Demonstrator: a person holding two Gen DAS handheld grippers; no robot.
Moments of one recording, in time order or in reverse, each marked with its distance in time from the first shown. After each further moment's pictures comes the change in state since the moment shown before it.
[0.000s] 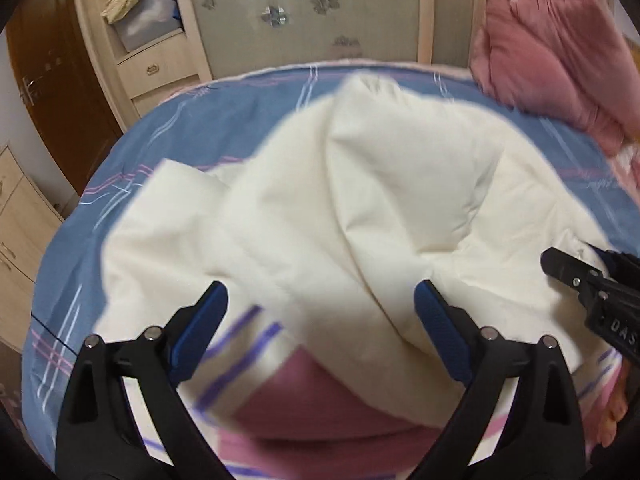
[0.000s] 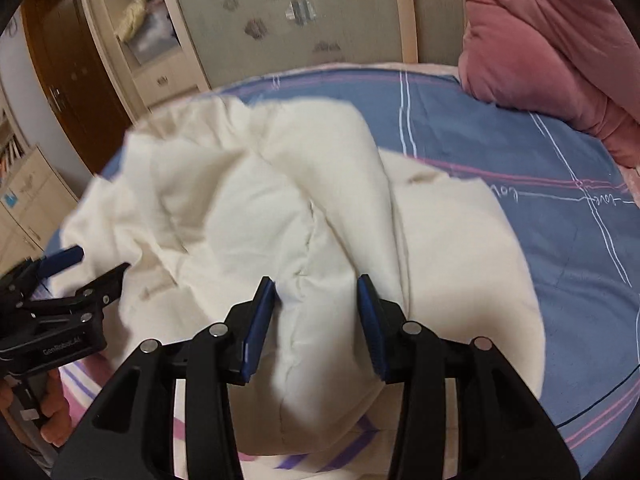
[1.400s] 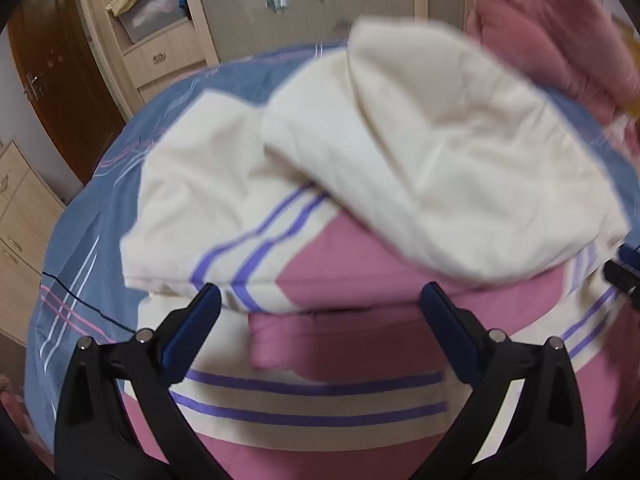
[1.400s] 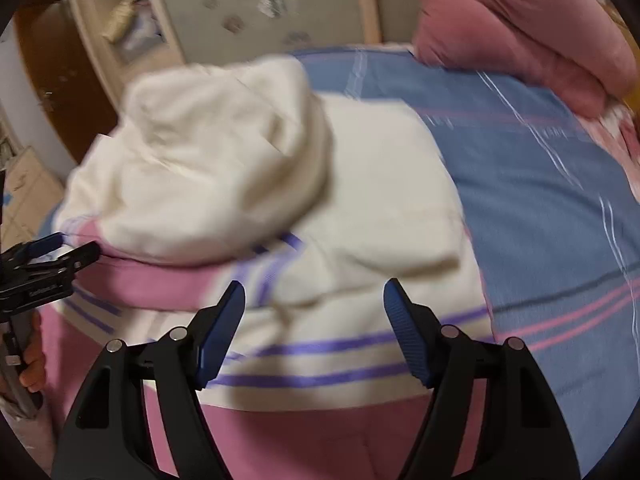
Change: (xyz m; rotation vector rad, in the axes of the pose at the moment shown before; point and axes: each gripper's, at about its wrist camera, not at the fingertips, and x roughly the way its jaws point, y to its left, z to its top) left arm -0.024 0.019 -0.070 0.031 0.047 0.021; right arm -0.051 -0.035 -0.095 0.106 0.041 -0.047
